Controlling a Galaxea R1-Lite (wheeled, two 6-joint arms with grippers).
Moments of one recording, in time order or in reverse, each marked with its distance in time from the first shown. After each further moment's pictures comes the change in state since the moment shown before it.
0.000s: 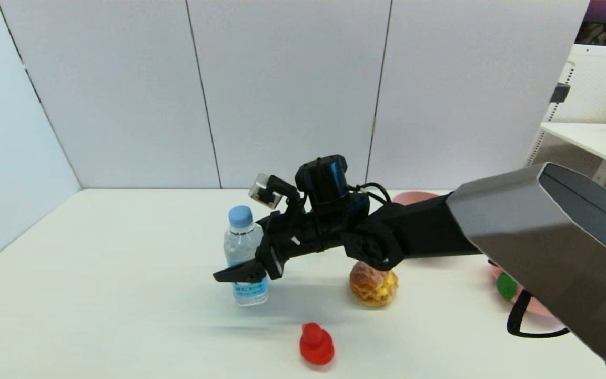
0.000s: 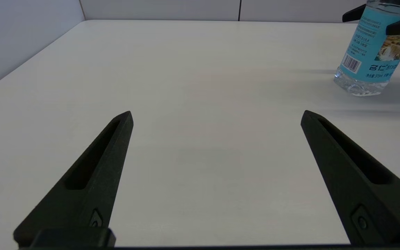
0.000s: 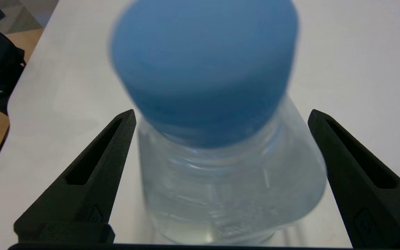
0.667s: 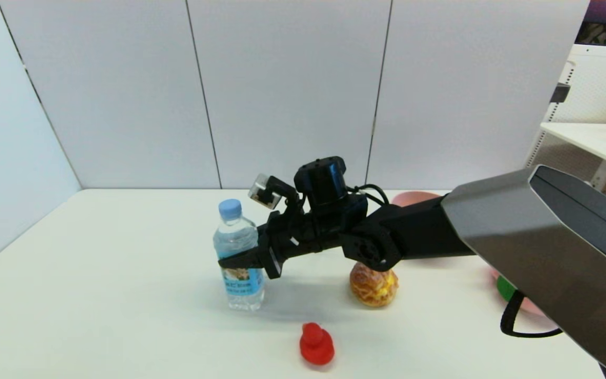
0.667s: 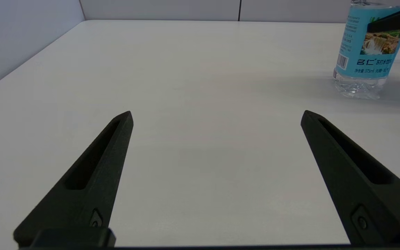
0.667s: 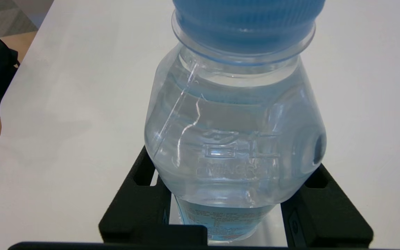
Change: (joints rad) left arm 0.000 0.000 0.000 0.000 0.000 0.000; right arm -0.001 0.014 -0.008 -0.013 0.000 0.011
